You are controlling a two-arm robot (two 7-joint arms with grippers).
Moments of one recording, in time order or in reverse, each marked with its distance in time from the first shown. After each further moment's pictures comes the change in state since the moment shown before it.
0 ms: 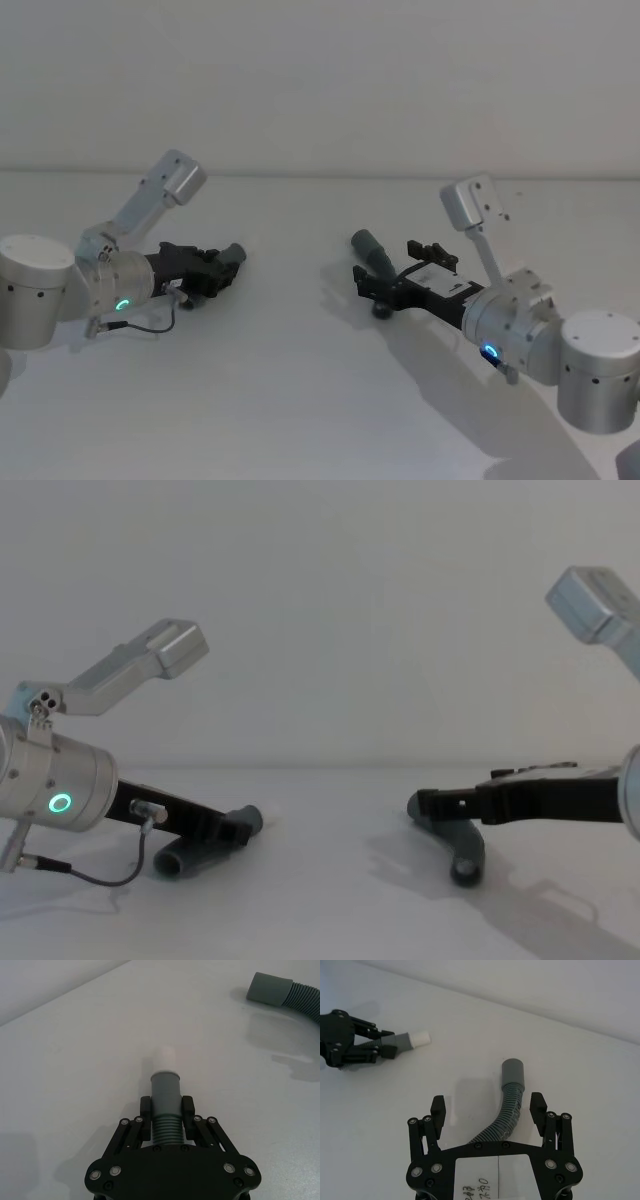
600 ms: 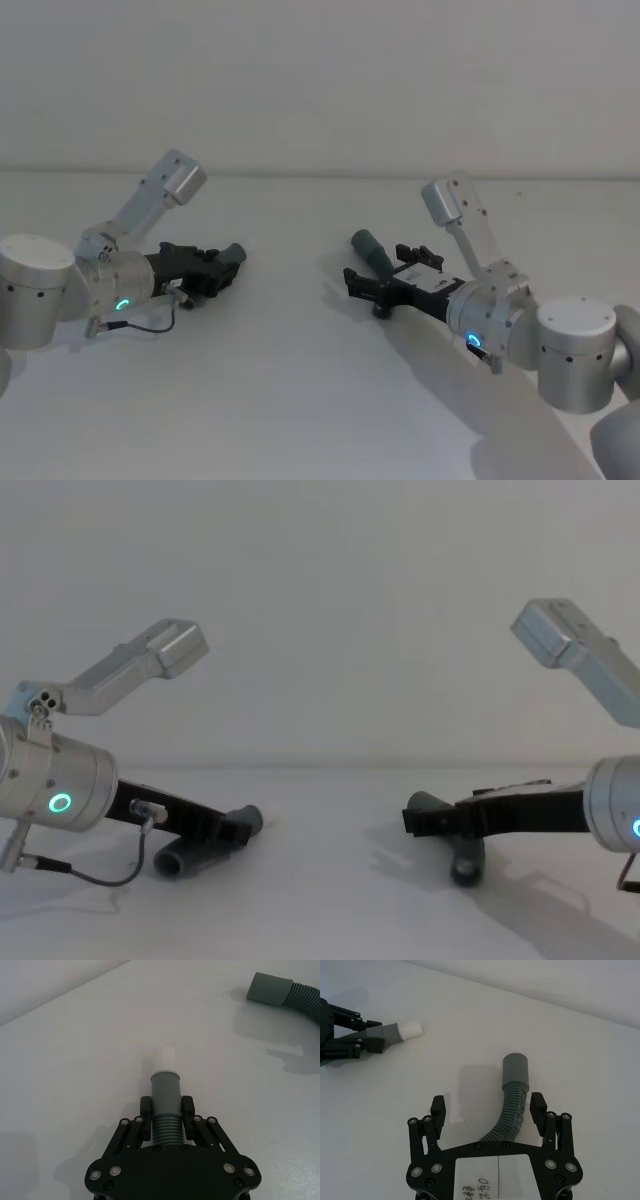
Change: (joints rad) left arm 0.000 0.000 0.000 0.000 0.000 0.000 0.000; right arm 0.080 -0.043 -0.022 0.131 -0.020 0.013 0.027
